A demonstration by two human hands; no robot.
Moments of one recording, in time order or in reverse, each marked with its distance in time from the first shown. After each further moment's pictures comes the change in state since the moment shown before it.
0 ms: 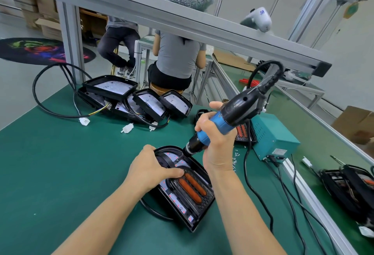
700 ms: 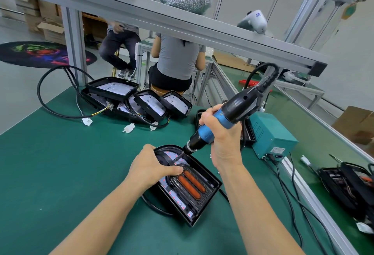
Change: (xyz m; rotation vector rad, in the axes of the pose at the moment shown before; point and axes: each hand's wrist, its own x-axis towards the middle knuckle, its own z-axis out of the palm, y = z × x) left_hand -0.005 -0.001 0.000 -0.039 -0.007 0.000; right_hand 0.005 -0.019 -0.011 -0.067 -0.045 0.108
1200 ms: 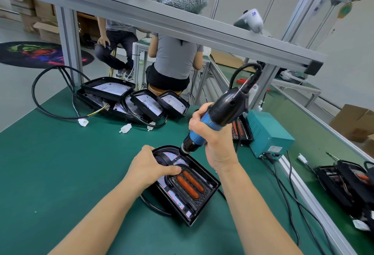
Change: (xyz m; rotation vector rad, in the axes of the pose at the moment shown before) left_hand 0.003 -0.001 0.004 -0.041 -0.017 -0.002; right_hand -0.002 0.001 -0.001 -0.039 -0.240 0.001
